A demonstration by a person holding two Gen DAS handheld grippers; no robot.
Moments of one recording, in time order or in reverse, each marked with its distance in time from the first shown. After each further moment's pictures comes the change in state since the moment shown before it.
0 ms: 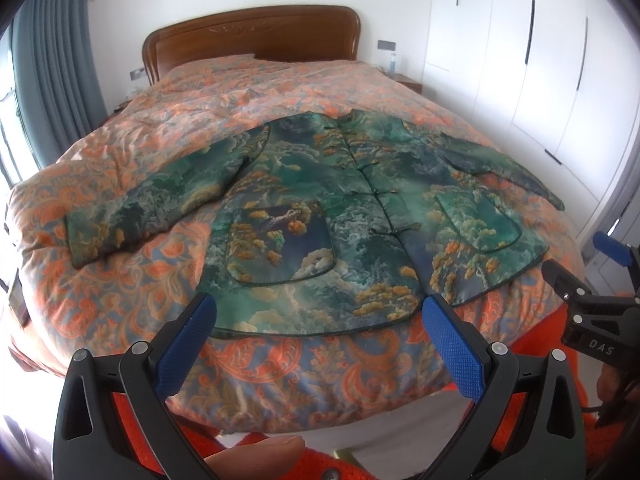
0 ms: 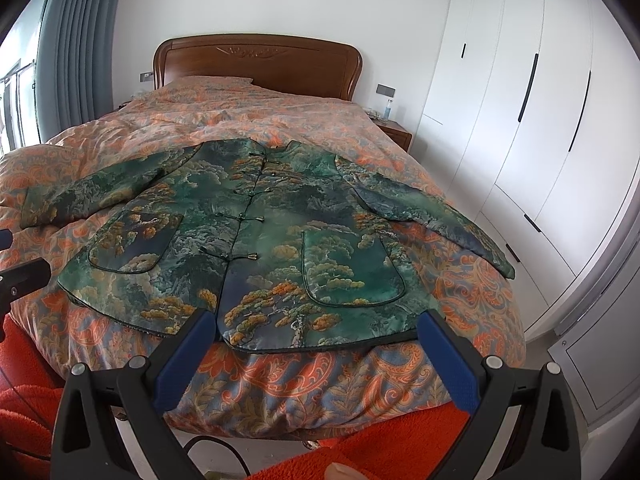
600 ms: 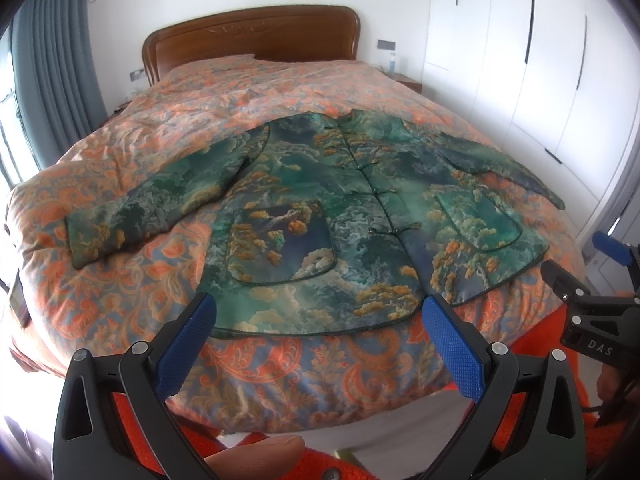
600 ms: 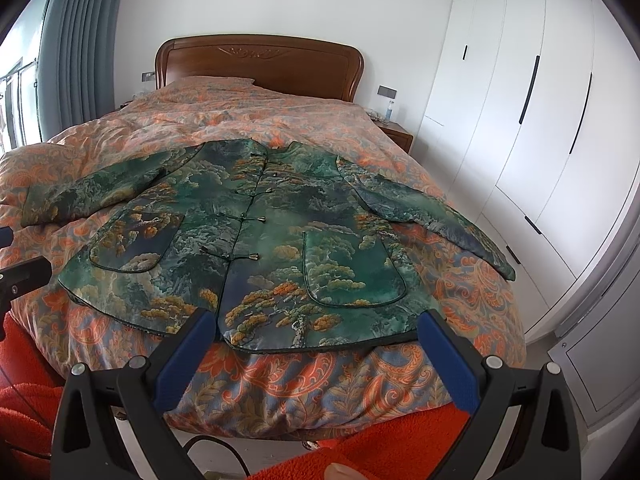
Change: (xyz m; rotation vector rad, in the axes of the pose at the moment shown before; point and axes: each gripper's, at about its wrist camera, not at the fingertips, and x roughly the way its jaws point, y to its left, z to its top) left arm 0.000 0.001 0.000 0.001 -0.001 0.000; right arm 0.001 0.002 -0.001 -0.004 -0.002 0.001
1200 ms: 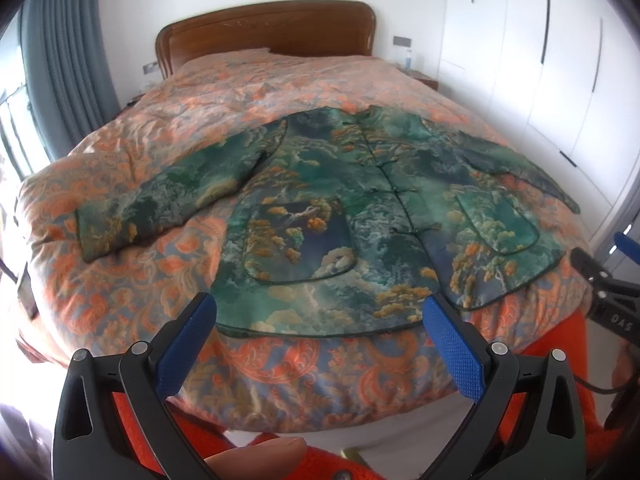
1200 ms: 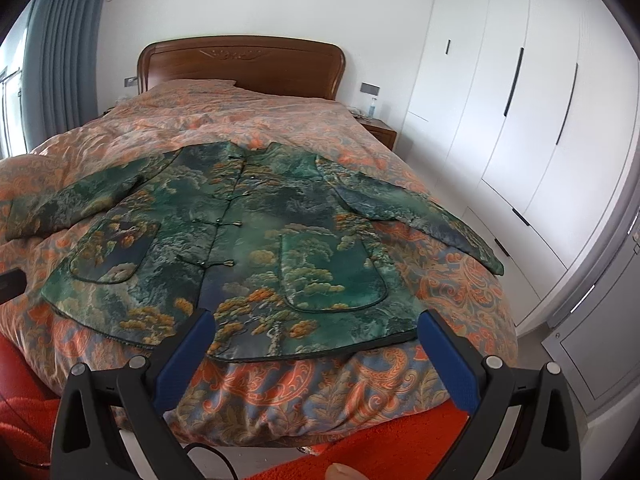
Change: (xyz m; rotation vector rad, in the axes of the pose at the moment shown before) left arm 0.007 0.014 0.004 -0.023 0.021 0.055; right arm 0.011 -0.022 0.006 0.046 0.007 -0.048
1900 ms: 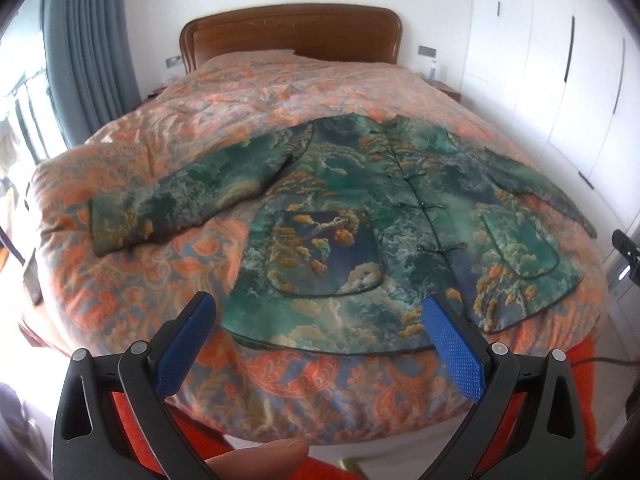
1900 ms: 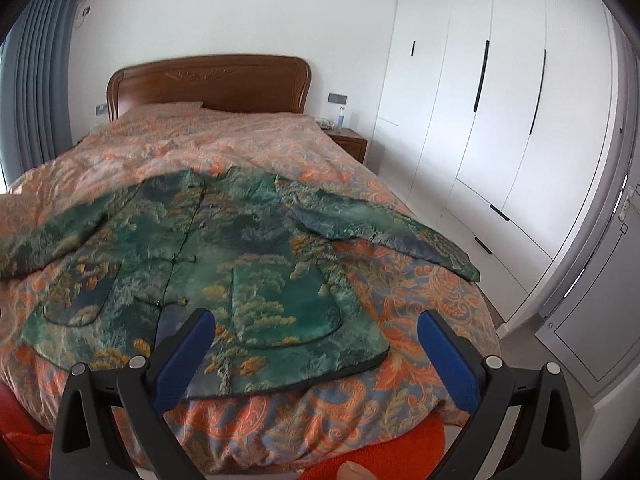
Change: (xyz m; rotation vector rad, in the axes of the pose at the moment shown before) left arm 0.011 0.019 0.006 -0.075 -0.020 0.042; right arm 0.012 -0.054 0.022 0.092 -0.062 -0.063
